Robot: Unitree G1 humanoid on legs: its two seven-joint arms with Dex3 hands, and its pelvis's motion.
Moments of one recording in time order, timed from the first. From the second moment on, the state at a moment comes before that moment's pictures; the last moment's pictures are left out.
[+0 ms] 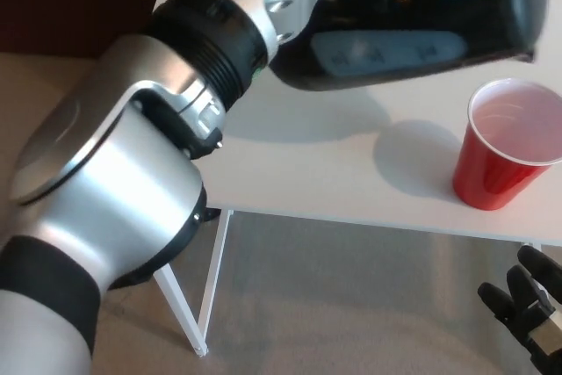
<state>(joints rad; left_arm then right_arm) -1.46 0.12 -0.73 0.99 0.77 -0.17 0.55 0.12 -0.13 -0.34 0.09 0.50 0.51 0.15</state>
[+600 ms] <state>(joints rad) -1.50 0.10 -0.84 1.10 0.91 -0.24 0.74 0.10 -0.13 -0.33 0.07 0.49 0.52 0.13</state>
